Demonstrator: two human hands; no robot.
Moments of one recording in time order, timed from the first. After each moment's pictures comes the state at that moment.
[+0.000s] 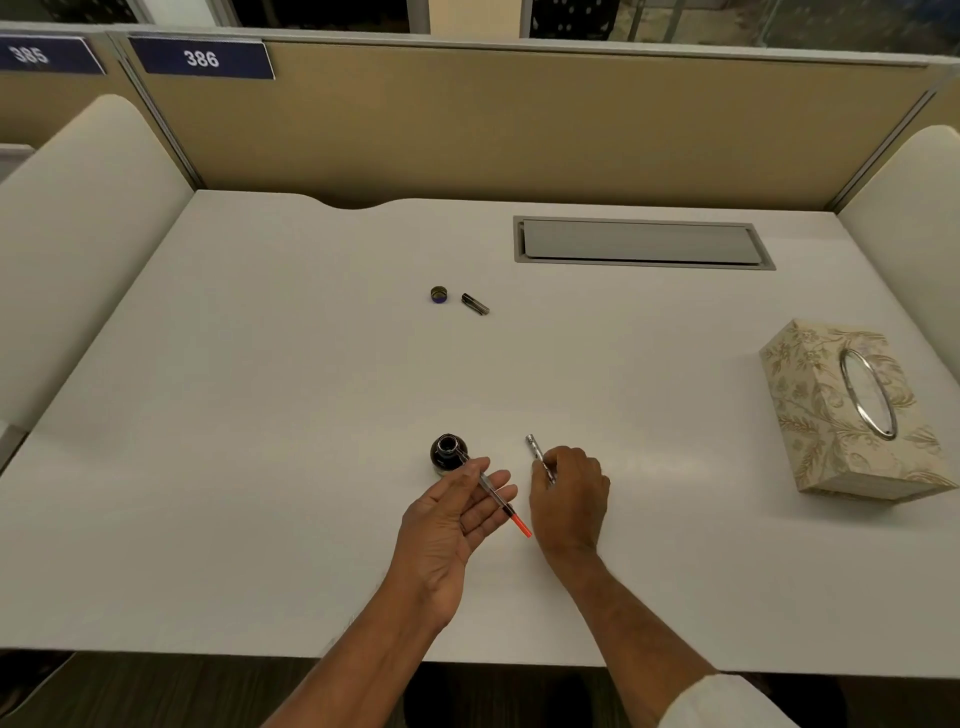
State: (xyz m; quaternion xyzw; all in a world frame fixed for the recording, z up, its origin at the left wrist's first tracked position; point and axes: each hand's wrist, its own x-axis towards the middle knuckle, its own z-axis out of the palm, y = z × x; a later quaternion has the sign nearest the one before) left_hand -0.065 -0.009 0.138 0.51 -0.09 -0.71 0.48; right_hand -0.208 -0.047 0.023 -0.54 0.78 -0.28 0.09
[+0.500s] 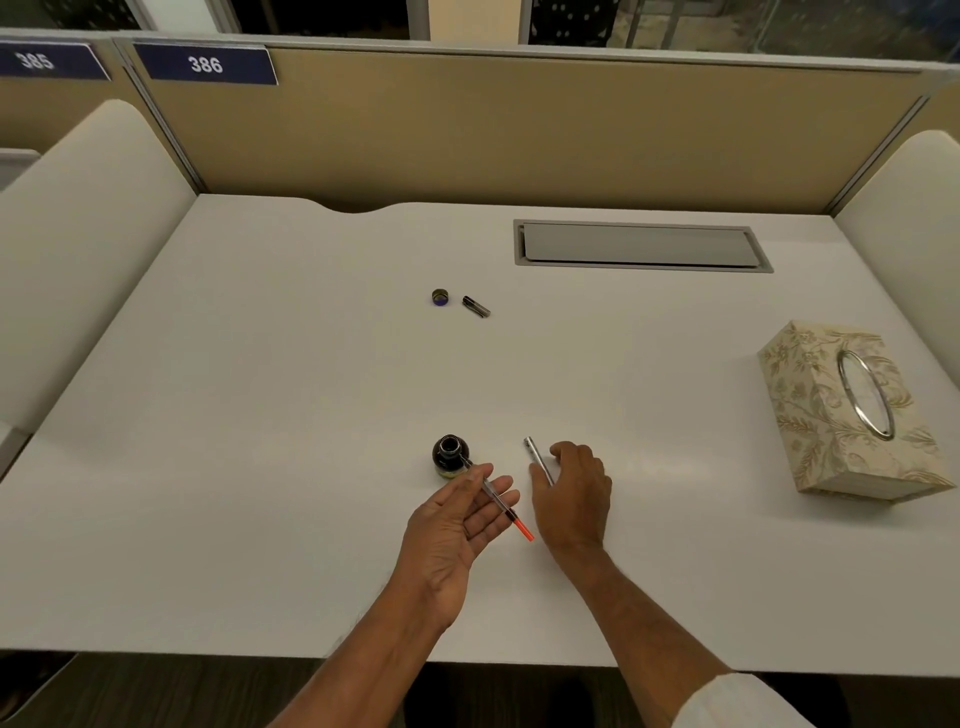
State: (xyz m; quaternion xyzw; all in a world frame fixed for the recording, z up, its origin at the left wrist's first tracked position) left_hand -0.065 -0.007 0.134 0.51 -0.08 -0.72 0.47; right_hand -0.213 -0.051 0.019 -0.54 0.78 -0.28 0.12
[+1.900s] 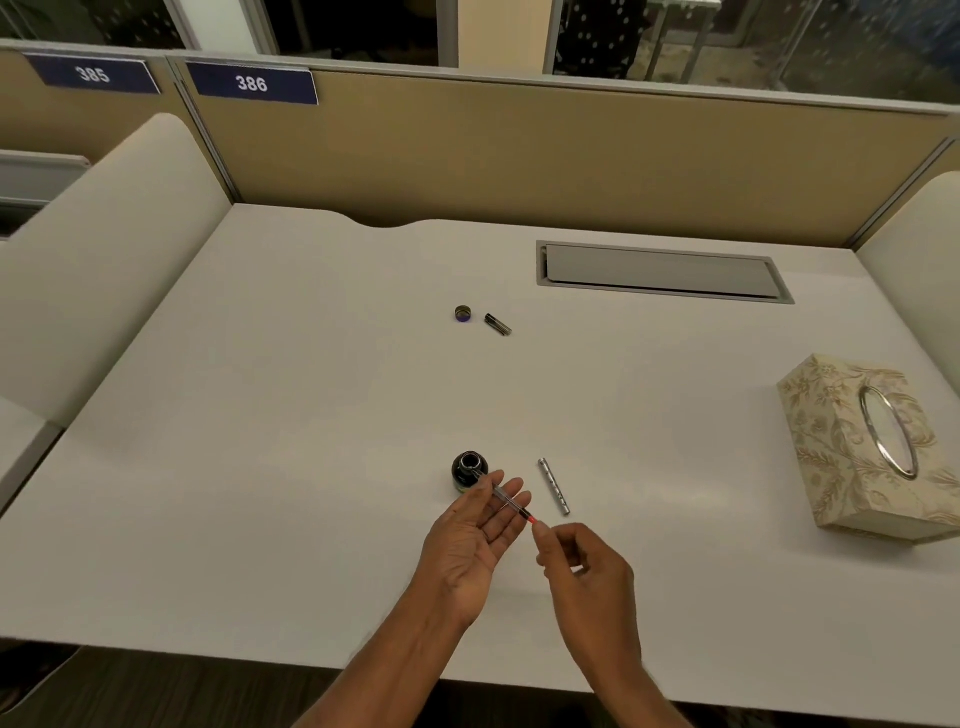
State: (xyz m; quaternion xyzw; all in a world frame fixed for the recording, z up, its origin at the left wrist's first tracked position) left_hand -0.061 -0.020 0.115 0.45 0.01 -0.74 0.50; right_hand -0.188 0.035 0.117 -0.46 0.70 -0.39 0.38
